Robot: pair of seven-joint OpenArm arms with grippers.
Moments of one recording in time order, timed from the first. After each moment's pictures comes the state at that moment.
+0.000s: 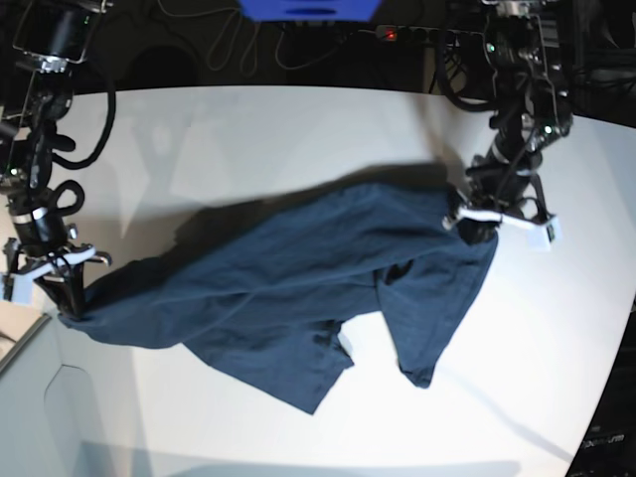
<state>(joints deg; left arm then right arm) 12.4 -3.7 -12.9 95.6 -38.2 1.0 31.1 -3.8 13.1 24.2 88.0 22.8 23.4 -17.7</state>
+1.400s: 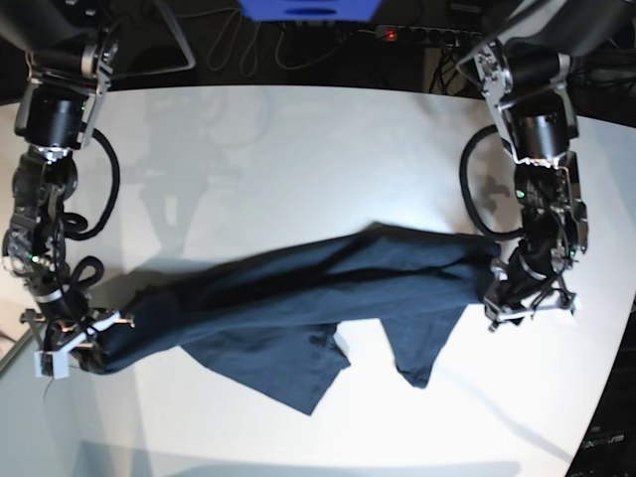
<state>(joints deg) -18.8 -7.3 -22.7 56.6 -38.1 1.1 30.8 14.4 14.1 17.8 71.5 7.9 24.0 -17.4</state>
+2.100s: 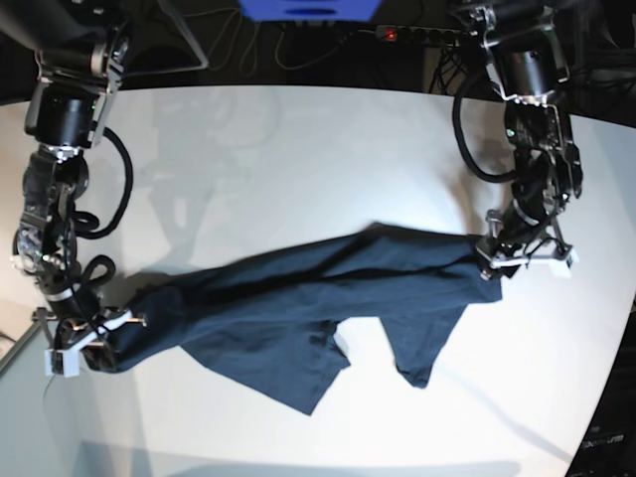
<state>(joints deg) -6.8 -5.3 -22.5 67.1 -37.7 0.7 30.8 14.3 12.1 17.8 71.4 8.0 24.0 -17.4</state>
